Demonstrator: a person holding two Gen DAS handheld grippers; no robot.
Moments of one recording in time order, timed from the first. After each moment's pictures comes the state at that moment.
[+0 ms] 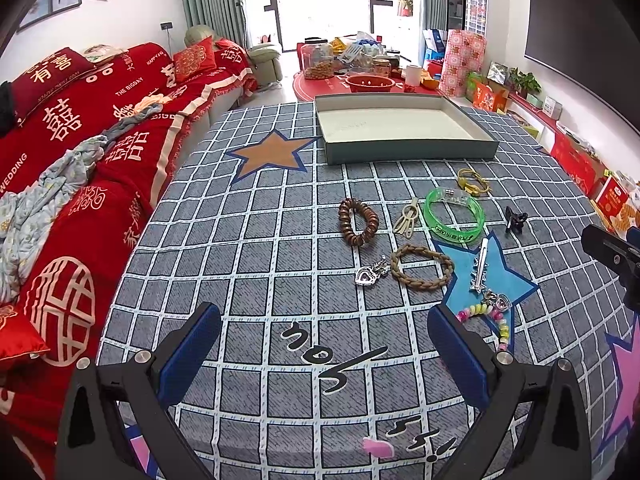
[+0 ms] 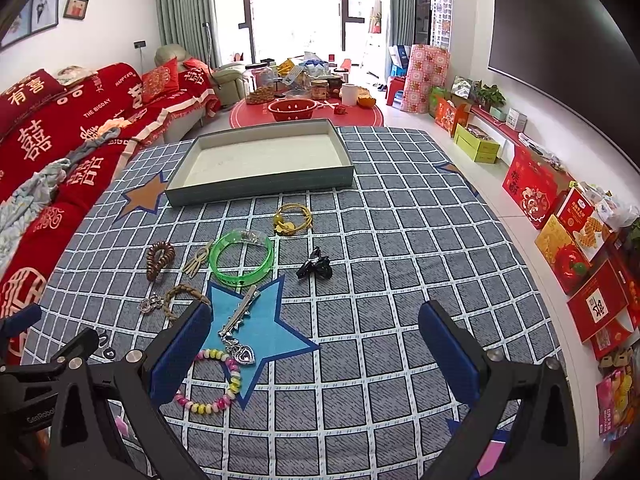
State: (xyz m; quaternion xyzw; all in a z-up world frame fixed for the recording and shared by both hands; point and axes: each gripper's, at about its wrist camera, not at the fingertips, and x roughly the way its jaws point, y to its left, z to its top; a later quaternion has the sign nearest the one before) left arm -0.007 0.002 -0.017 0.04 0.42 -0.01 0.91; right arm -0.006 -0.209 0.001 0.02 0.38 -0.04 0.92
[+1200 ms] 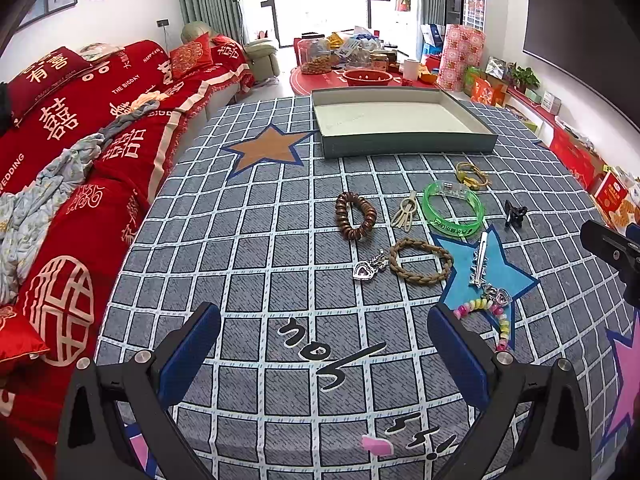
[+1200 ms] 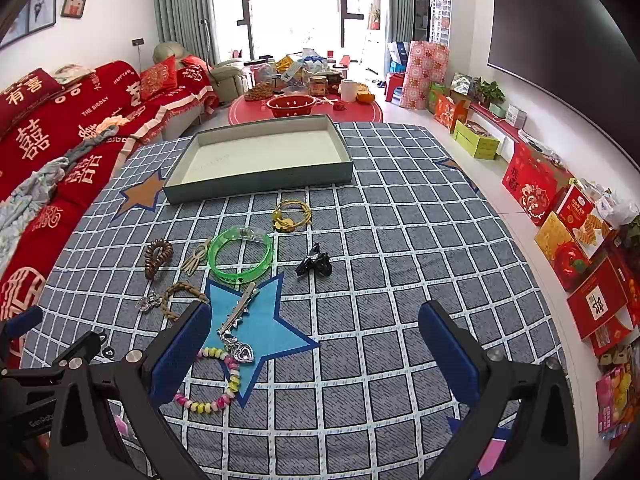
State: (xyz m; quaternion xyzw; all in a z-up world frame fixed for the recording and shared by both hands) left arm -0.007 0.000 -0.024 0.04 0.43 -0.02 0.90; right arm -0.004 -0.209 0.000 0.02 0.38 -0.04 0.92
